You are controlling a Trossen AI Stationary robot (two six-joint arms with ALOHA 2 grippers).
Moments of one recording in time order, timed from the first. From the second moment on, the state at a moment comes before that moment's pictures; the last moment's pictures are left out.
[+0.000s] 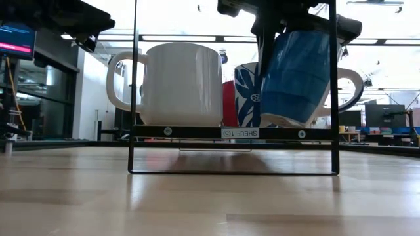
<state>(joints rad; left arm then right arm) -0.30 0.50 0.30 0.07 -0.28 -0.09 0.27 1.79 1.47 -0.91 0.06 -1.34</state>
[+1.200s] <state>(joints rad) -0.30 0.50 0.30 0.07 -0.28 -0.09 0.27 1.79 1.47 -0.82 0.08 -1.23</state>
